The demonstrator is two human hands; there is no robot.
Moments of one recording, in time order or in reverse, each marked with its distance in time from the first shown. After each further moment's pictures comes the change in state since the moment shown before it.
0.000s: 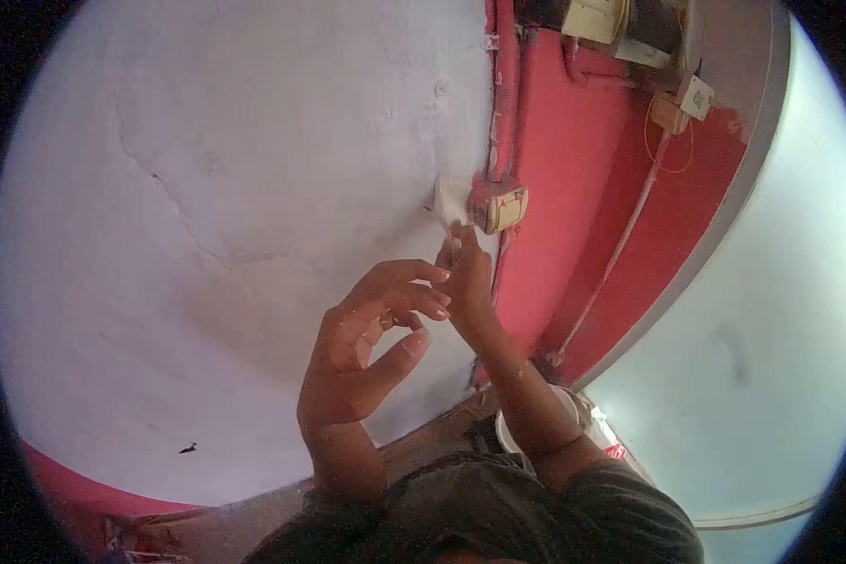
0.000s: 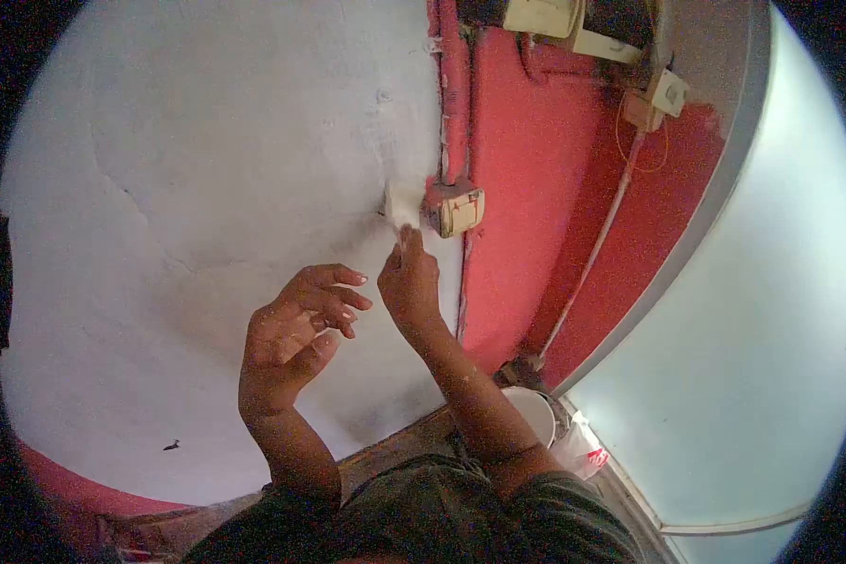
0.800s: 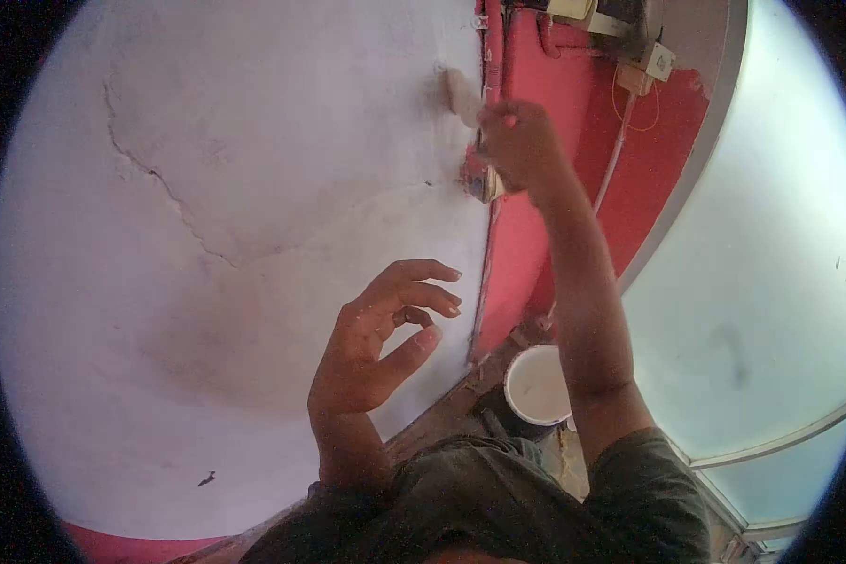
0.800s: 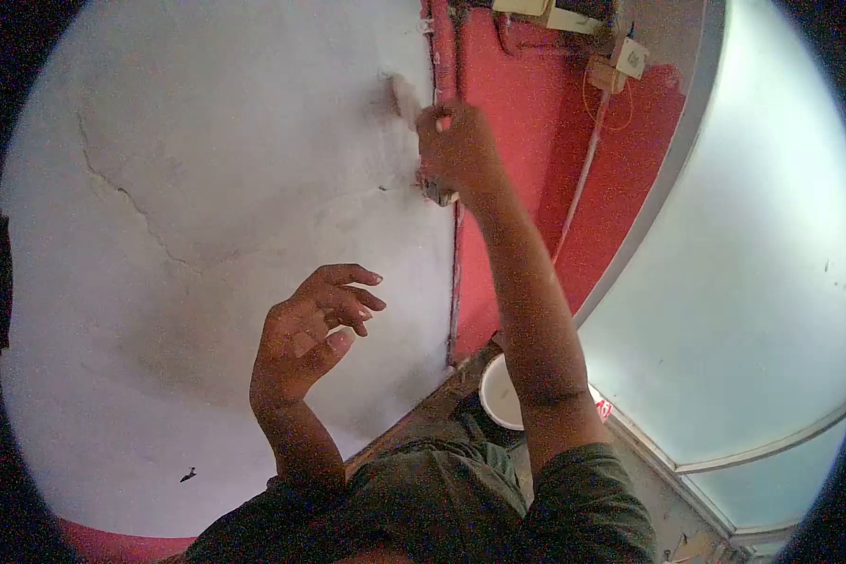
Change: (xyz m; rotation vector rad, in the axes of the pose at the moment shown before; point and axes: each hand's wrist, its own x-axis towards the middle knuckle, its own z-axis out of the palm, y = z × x) left_hand -0.022 -0.004 -0.045 -0.137 -0.196 -0.057; right_hand 0.097 -0.087 -0.070 0.034 0.034 0.098
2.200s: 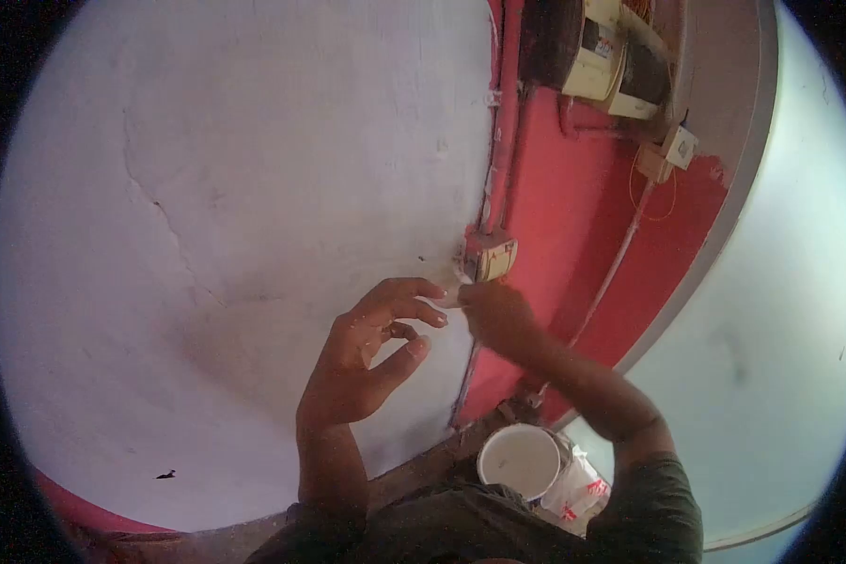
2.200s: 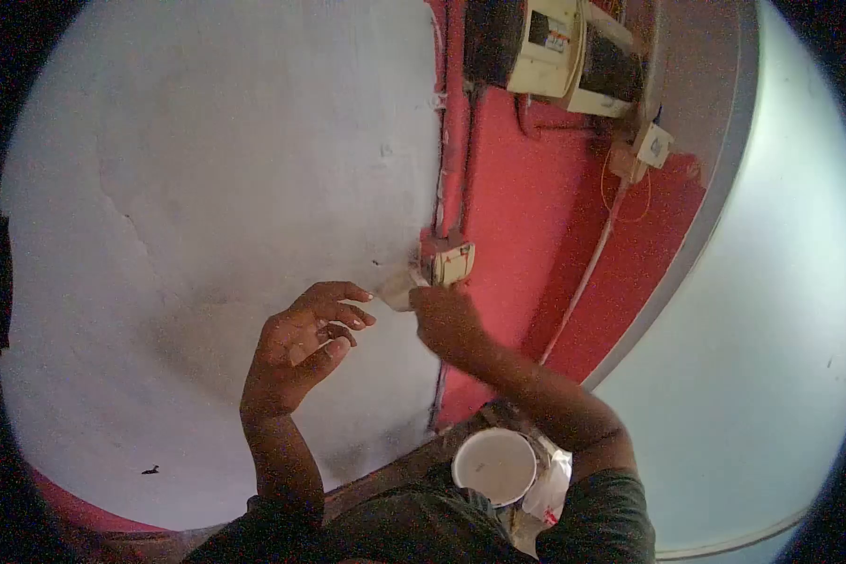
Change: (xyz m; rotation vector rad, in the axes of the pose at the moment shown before) left_hand 0.055 -0.004 0.000 0.061 0.193 0.006; right_hand -0.043 0.095 0.006 -0.848 -0.621 -0.427
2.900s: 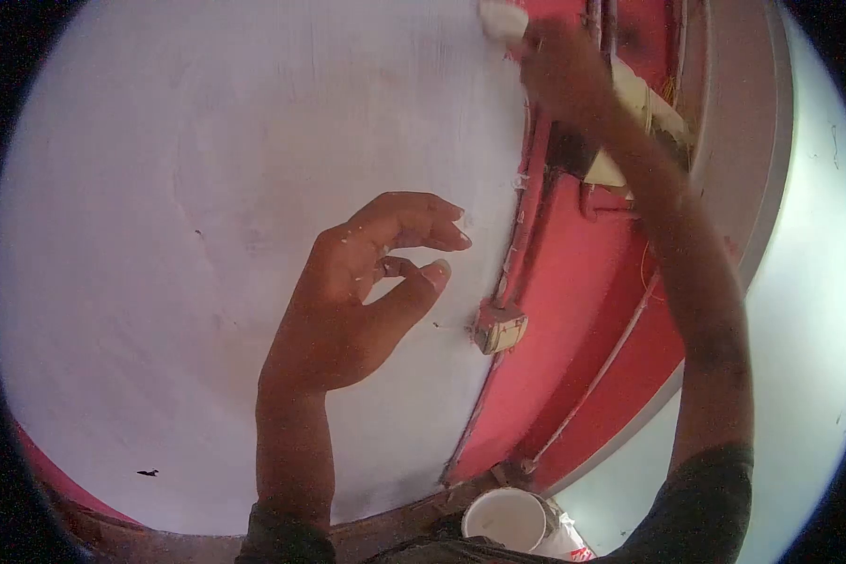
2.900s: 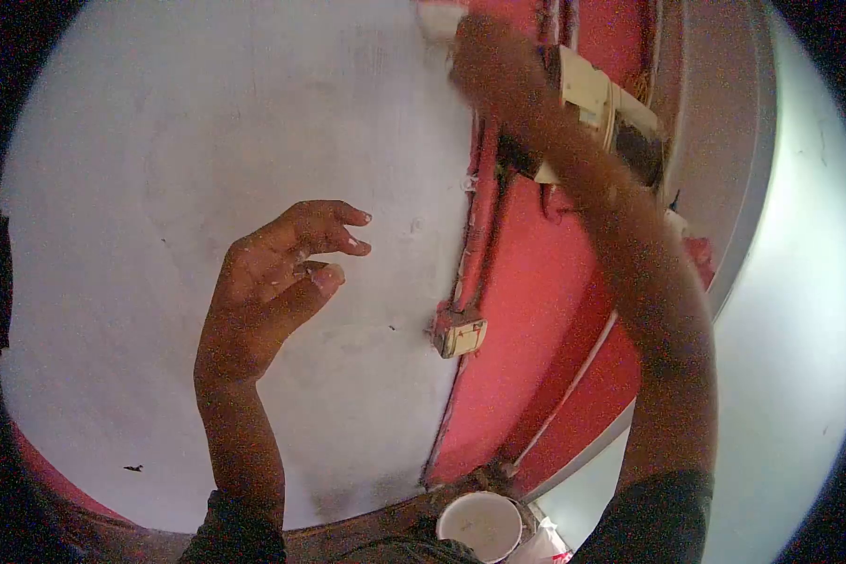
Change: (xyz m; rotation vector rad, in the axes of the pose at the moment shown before) left_hand 0.069 0.101 0.000 0.294 0.140 0.252; right_hand 0.210 0.025 -0.314 -0.507 0.949 -0.332
